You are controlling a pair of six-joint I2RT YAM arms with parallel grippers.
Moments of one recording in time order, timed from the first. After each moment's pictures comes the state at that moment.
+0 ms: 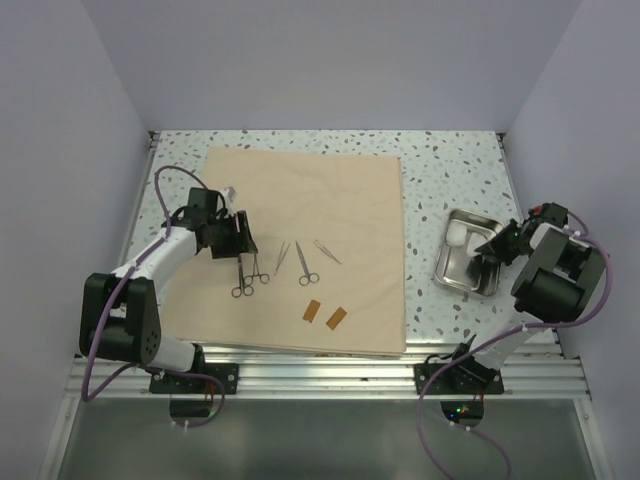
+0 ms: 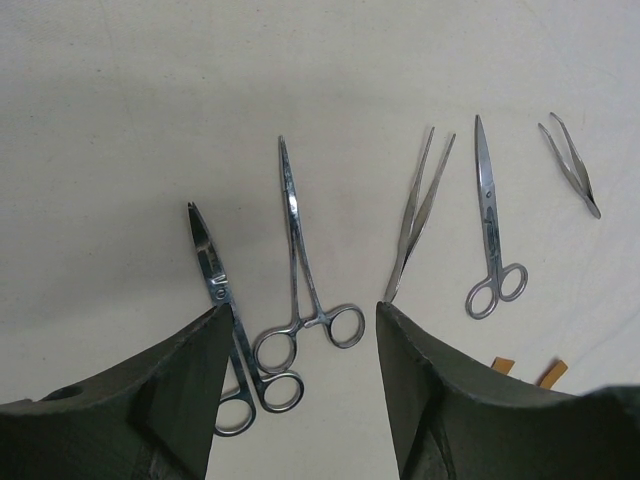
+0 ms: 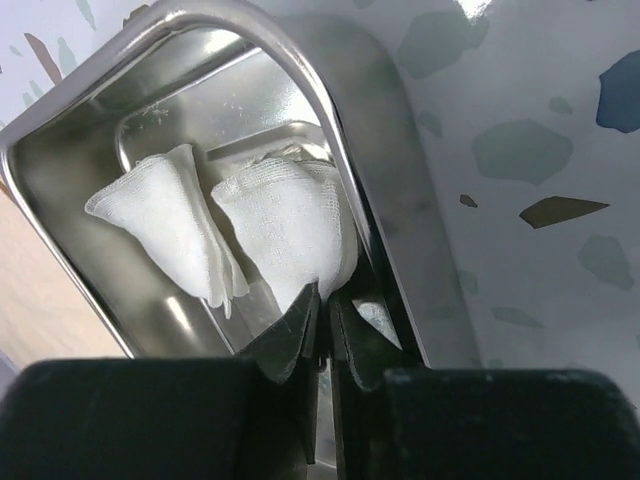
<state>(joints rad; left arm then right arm) -0.12 1.44 0.87 -0.45 0.27 -0.31 -0.58 1.78 1.00 -0.40 -0.43 0.35</state>
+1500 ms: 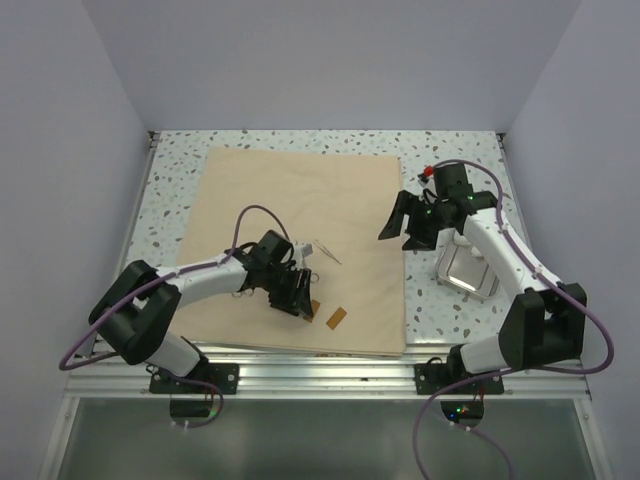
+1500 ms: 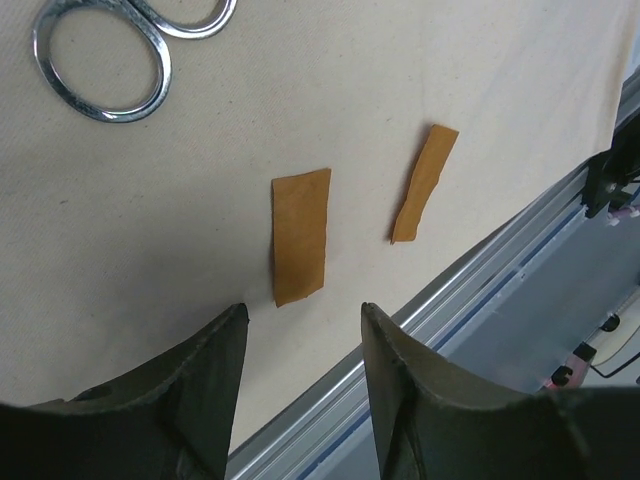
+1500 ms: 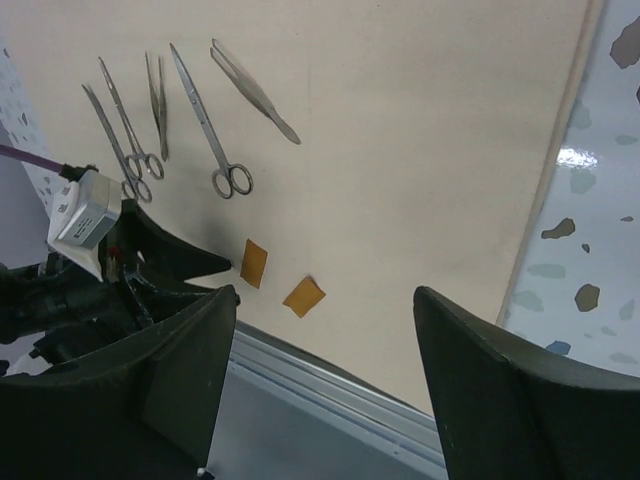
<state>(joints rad) -0.66 1.49 0.71 -0.35 0.49 -0.49 0.18 1.43 1.16 -0.80 -0.42 0.50</state>
